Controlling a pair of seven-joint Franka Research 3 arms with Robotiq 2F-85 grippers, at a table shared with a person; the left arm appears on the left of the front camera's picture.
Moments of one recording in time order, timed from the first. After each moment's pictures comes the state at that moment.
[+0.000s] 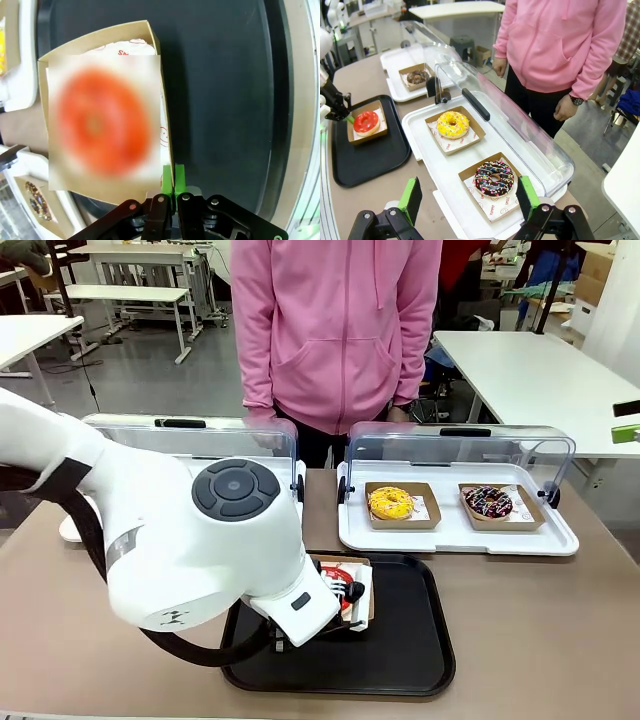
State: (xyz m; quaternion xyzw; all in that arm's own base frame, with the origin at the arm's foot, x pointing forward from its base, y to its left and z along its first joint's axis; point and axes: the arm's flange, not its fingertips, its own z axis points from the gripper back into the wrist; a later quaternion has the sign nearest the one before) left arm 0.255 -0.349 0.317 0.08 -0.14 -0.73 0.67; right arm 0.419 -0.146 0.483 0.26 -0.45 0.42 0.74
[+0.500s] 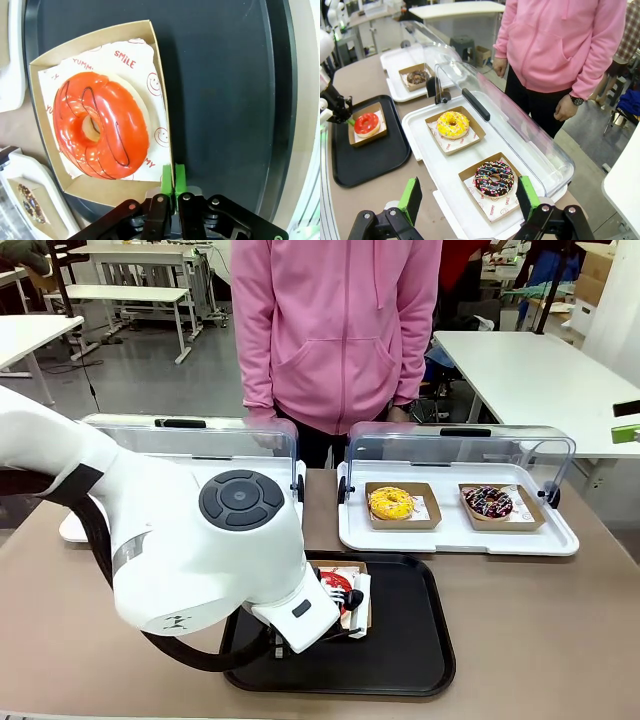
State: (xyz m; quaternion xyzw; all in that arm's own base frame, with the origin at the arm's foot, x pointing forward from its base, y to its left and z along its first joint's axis) left arm 0.255 -0.349 0.306 0.08 -0.13 -0.73 0.67; right arm 0.419 -0.146 0.483 0.26 -0.45 0.42 0.74
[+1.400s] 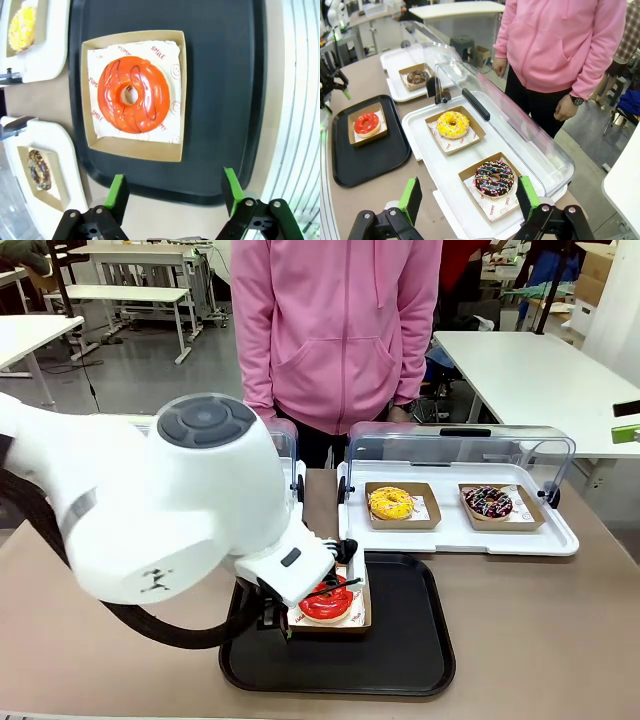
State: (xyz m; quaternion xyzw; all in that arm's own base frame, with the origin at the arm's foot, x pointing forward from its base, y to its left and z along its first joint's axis) left arm 0.245 -0.333 0.389 0.05 -0.14 -0.69 0.71; right arm 0.419 -0.145 0.483 0.26 -0.45 0.42 0.74
